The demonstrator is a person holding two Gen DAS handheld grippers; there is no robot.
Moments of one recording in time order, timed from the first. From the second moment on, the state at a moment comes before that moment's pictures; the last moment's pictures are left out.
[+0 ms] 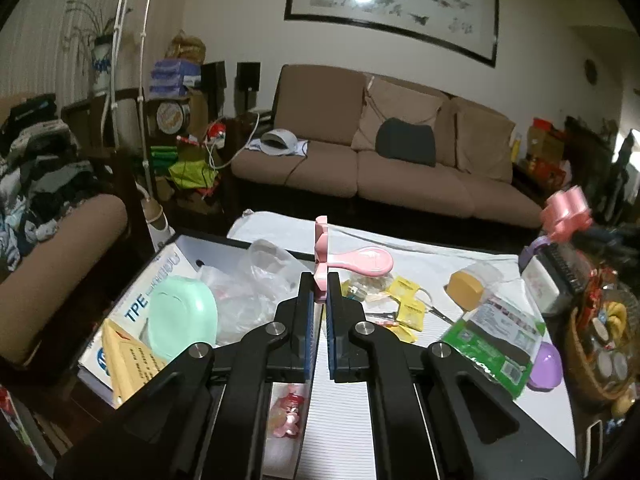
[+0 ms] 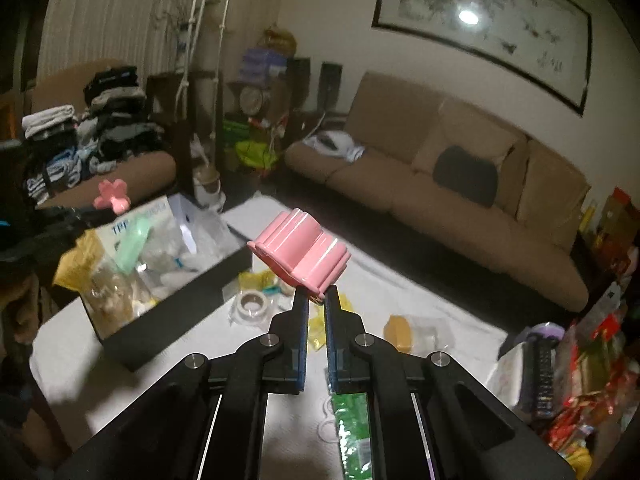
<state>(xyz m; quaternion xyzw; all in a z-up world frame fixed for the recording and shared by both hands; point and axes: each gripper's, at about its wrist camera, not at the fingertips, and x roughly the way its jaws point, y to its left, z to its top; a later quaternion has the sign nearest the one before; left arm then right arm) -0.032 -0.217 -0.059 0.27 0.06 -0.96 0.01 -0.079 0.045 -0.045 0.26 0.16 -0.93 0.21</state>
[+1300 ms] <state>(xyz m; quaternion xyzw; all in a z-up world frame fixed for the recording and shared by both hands) -0.048 -0.384 -0.100 0.31 0.15 -0.94 0.08 -0.162 -0.191 -0.159 0.41 0.00 -0.85 0.32</state>
